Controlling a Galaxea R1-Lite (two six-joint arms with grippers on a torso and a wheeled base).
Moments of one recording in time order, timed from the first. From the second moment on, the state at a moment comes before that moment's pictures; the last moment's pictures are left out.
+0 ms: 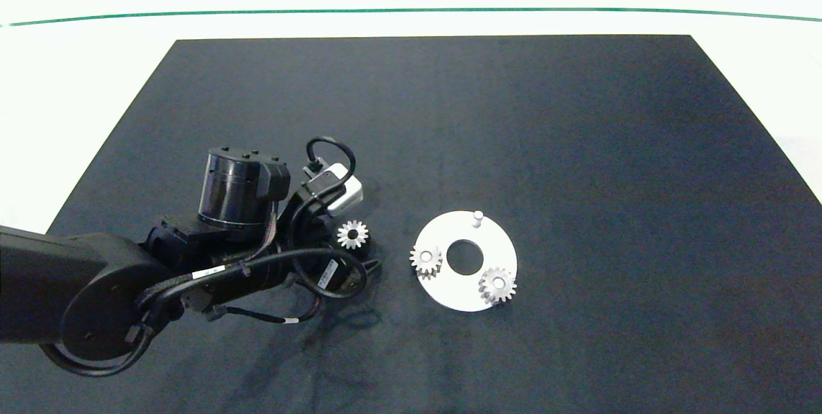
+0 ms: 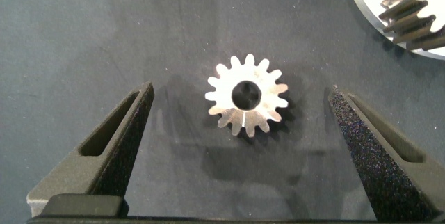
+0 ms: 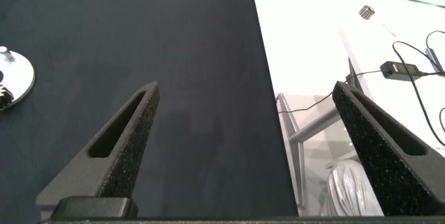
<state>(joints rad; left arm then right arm) -0.53 1.69 -0.84 -0.38 0.02 0.44 0.23 0.25 -0.97 0.58 -0.41 -0.26</state>
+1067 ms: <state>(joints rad) -0.53 1.70 -0.85 -0.39 0.02 0.44 0.23 0.25 -0.98 0.58 -0.41 -0.26</state>
